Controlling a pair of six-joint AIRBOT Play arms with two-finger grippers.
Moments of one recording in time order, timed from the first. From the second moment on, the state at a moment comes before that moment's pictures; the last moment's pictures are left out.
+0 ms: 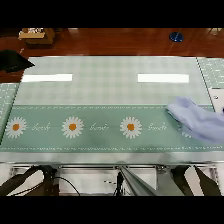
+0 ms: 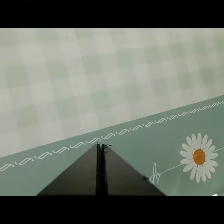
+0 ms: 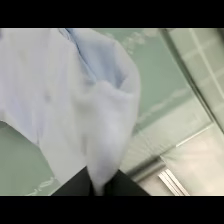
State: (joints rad) left arm 0.26 -1.13 1.44 0.93 -1.42 -1.21; right arm -0.76 -0.75 0.97 -1.58 1.54 1.55
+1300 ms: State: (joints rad) left arm 0.37 -1.32 1.44 1.00 -1.16 -1.07; right arm -1.48 -0.72 0.67 -2.33 1.52 1.54
